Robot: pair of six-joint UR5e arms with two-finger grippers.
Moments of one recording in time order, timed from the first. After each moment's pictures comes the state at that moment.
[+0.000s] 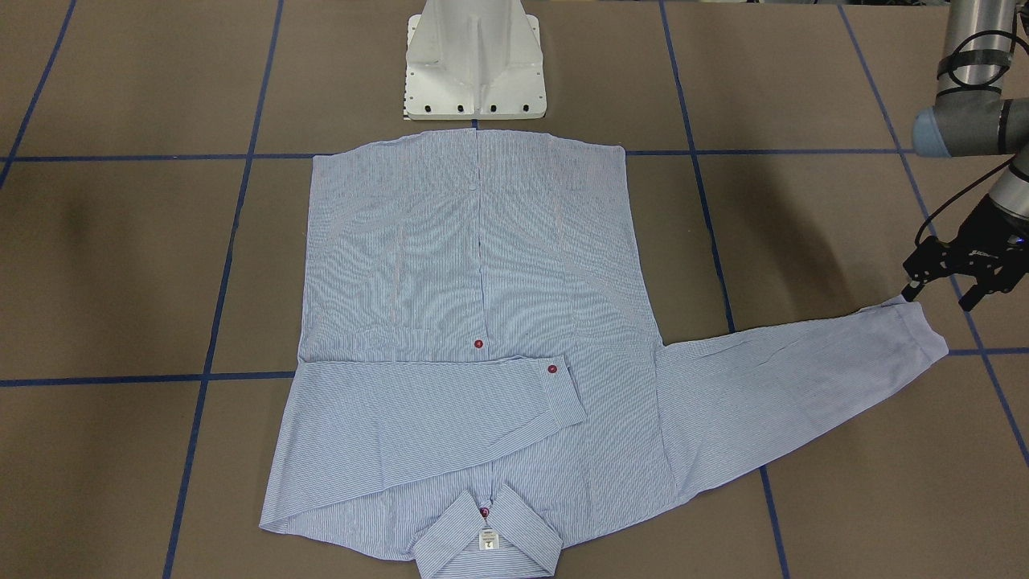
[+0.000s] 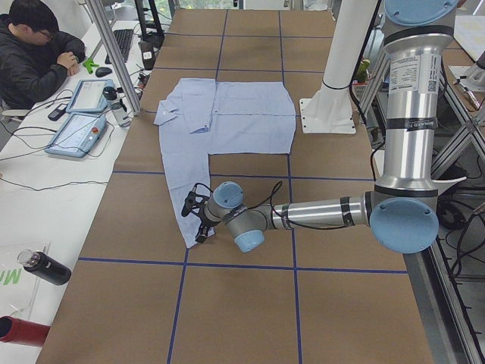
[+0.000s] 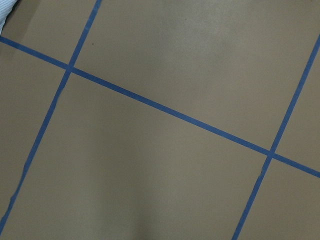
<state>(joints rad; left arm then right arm) -1.11 -1.56 -1.34 -2.71 -2.07 -0.71 1.39 -1.45 1.99 -1.92 2.29 -0.14</state>
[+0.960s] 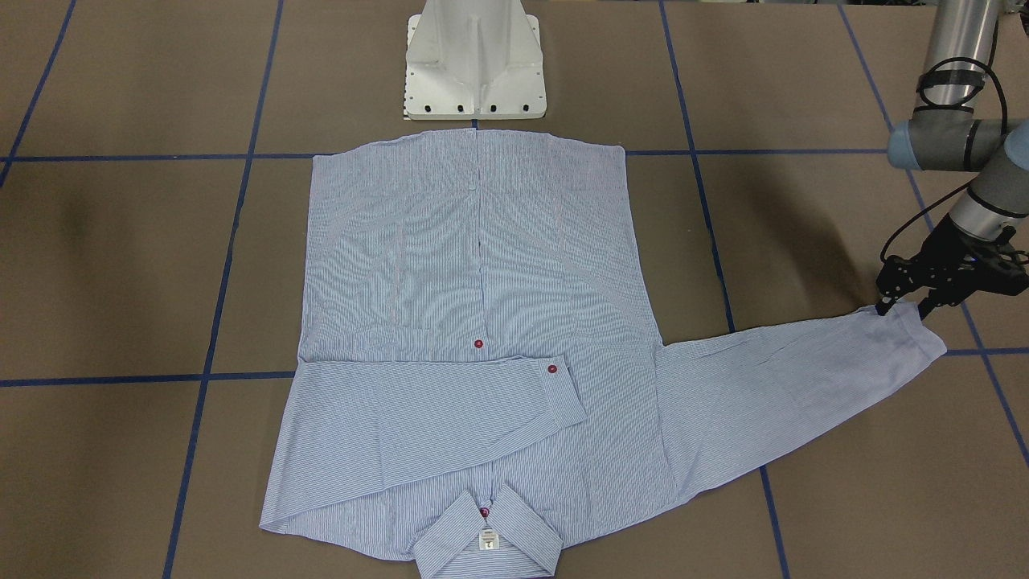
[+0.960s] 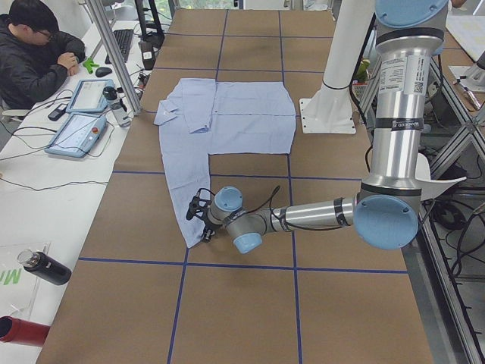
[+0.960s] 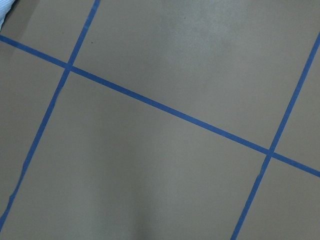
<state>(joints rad) -1.03 -1.59 -1.26 -2.74 -2.04 -0.72 1.39 -1.46 1.99 -1.92 2.29 -0.14</state>
